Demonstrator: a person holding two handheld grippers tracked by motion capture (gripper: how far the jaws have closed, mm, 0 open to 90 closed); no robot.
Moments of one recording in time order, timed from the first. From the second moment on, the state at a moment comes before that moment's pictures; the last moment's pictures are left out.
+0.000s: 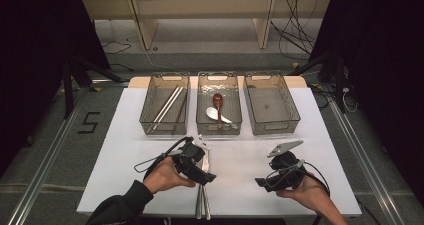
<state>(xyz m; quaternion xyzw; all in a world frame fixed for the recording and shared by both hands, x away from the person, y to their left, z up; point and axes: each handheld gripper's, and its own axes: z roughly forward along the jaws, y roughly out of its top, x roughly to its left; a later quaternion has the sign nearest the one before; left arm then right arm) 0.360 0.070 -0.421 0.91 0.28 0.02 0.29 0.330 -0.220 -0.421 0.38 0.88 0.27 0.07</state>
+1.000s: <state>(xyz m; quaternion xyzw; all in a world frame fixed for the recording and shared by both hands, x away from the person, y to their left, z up) 0.326 0.052 -0.447 0.94 0.22 -0.01 0.25 0.331 -0.222 -0.422 0.37 0.89 0.27 0.06</state>
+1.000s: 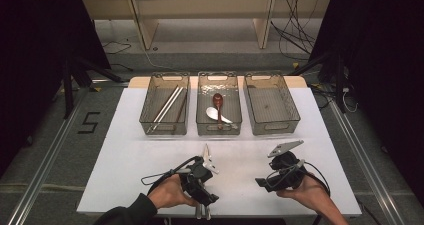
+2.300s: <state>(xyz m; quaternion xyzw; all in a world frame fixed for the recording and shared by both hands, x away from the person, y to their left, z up) 0.320 0.046 -0.464 0.96 0.19 -0.03 0.18 0.330 -0.221 -0.423 0.37 0.89 0.27 0.06</state>
